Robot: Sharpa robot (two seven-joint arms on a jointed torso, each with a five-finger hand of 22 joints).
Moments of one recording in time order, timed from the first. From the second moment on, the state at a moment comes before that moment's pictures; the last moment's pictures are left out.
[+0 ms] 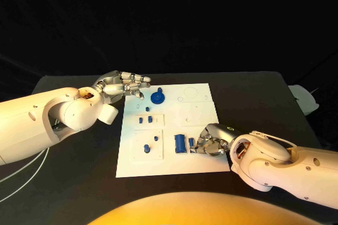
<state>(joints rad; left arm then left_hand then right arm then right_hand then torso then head) 1.18 -0.96 -0.02 1.59 -0.11 -0.10 0.17 1.50 -0.14 0.33 0.12 0.20 0.94 0.21 0.14 0.07 0.90 0.15 0.42 0.12 1.01 0.06 1.03 0.34 0.17 0.86 0.16 0.89 0.57 0.99 -0.97 -0.14 1.94 -1.46 -0.37 -0.57 1.19 -0.07 0.05 0.26 0.41 1.14 0.04 0.29 0.46 1.47 -0.04 1.37 1.31 1.46 -0.09 1.54 1.31 0.04 1.47 0.03 1.38 1.31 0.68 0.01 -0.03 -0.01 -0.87</state>
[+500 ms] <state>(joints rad) 1.18 -0.96 -0.02 1.58 -0.11 -0.10 0.17 1.50 -0.14 0.33 0.12 0.20 0.94 0.21 0.14 0.07 0.90 0.15 0.43 0.12 1.01 0.06 1.03 0.34 0.17 0.86 0.16 0.89 0.56 1.00 -1.00 -0.14 1.96 -1.46 -0.38 -0.54 1.23 -0.06 0.02 0.26 0.37 1.14 0.04 0.29 0.46 1.47 -0.04 1.35 1.31 1.46 -0.09 1.54 1.31 0.04 1.47 0.03 1.35 1.31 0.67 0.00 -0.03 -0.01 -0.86</state>
